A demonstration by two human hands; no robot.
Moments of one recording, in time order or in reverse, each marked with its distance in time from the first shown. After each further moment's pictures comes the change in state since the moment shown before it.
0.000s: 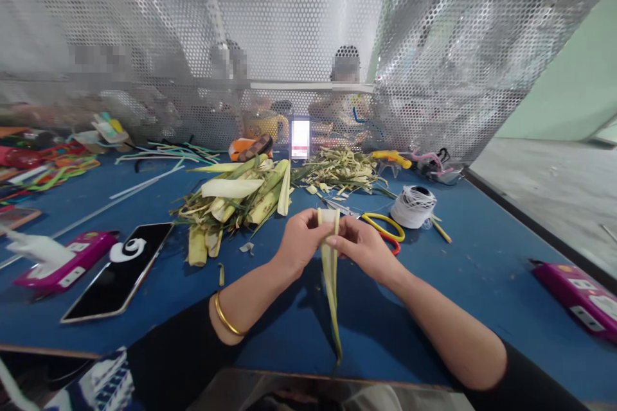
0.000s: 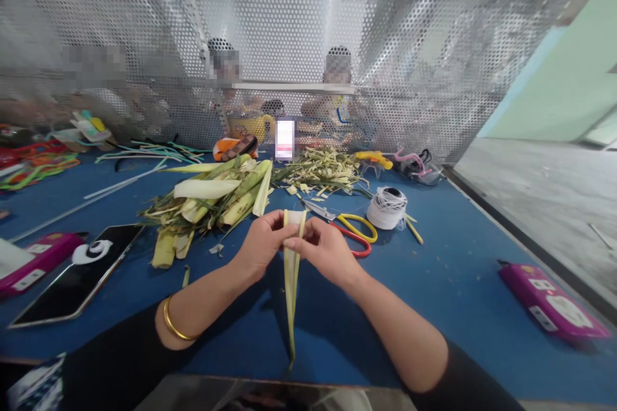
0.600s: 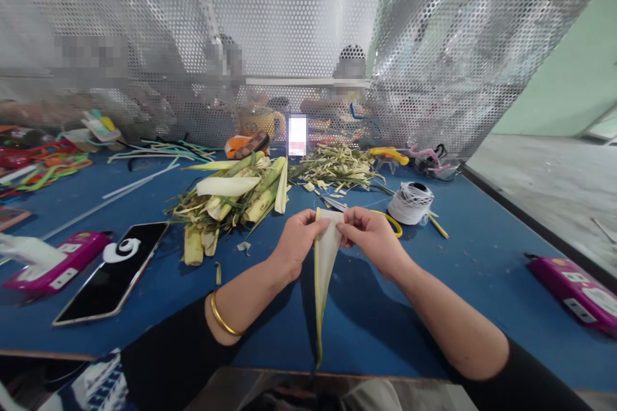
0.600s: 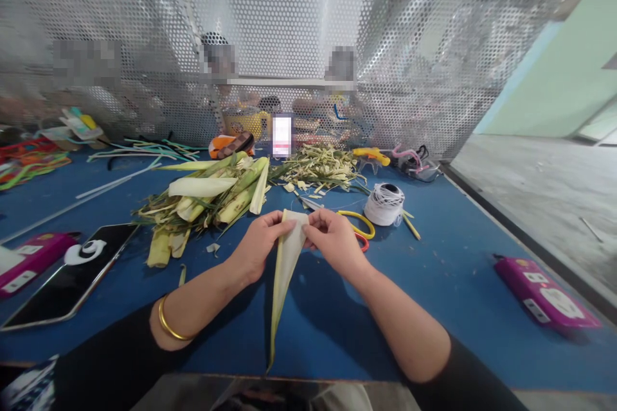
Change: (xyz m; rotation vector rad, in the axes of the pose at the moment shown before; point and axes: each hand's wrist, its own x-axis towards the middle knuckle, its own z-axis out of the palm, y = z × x) left_hand 0.000 -0.004 0.001 -0.044 -0.019 -0.118; right_hand 0.000 -0.010 -0.008 0.028 0.113 0.038
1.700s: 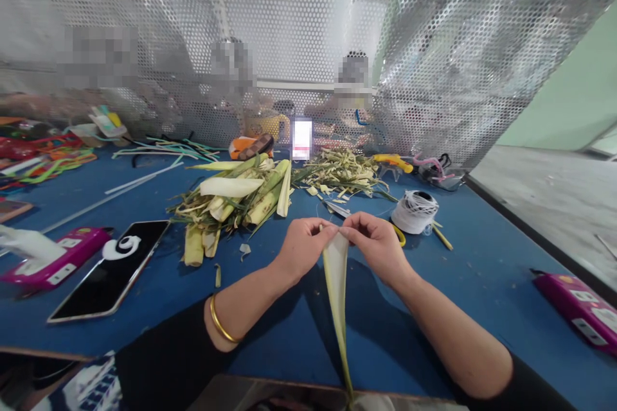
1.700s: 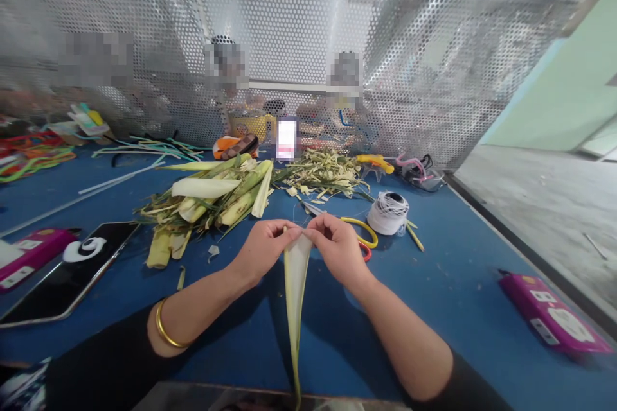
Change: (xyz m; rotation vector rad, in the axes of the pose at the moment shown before) left_hand 0.000 0.002 -0.002 0.214 -0.044 0.169; right_hand 0.002 0.004 -0.002 -0.167 0.070 -0.172
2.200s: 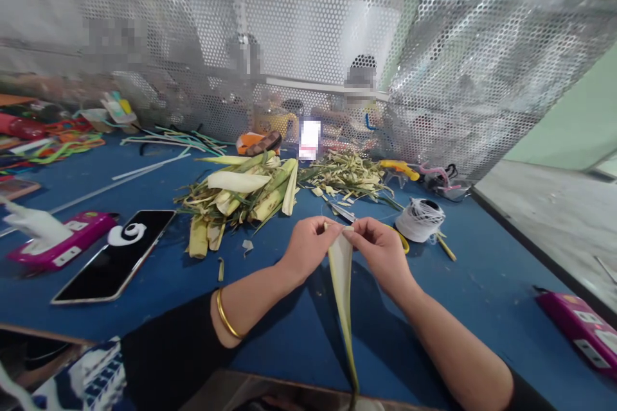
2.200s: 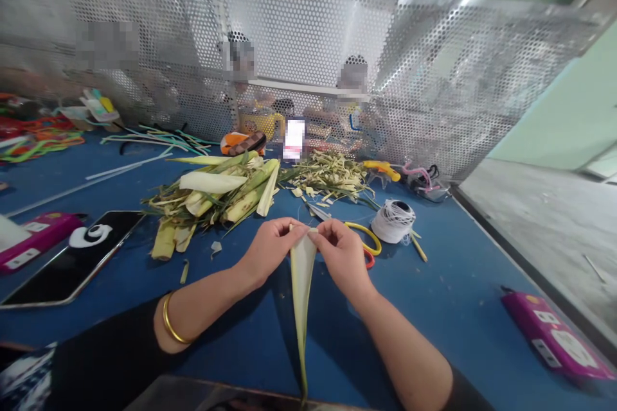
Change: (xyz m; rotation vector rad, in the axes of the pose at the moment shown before) left_hand 0.001 -0.004 0.004 -0.039 0.052 -0.038; right_hand -0.002 0.007 0.007 0.038 0.090 0.040
